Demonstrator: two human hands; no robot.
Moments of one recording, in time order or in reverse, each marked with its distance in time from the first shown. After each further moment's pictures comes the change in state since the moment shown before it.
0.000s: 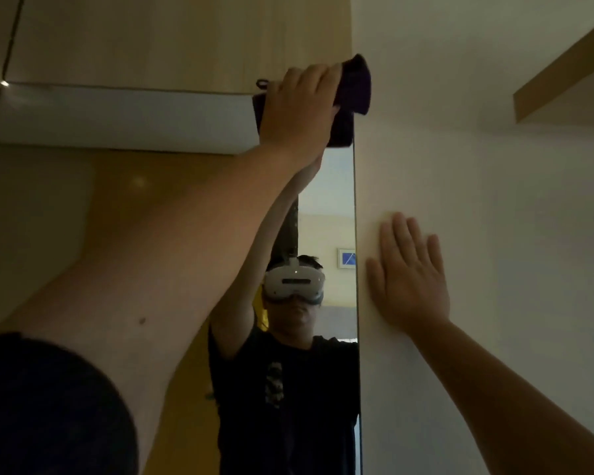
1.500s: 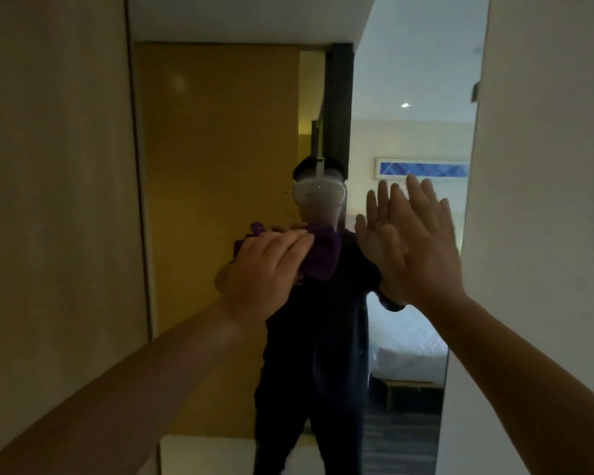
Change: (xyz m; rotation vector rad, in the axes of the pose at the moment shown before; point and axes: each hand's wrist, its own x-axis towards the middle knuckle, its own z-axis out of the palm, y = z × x) left_hand -0.405 -0.099 -0.072 -0.164 -0.075 0.143; right_hand -0.125 -0.191 -0.068 0.458 -0.057 -0.002
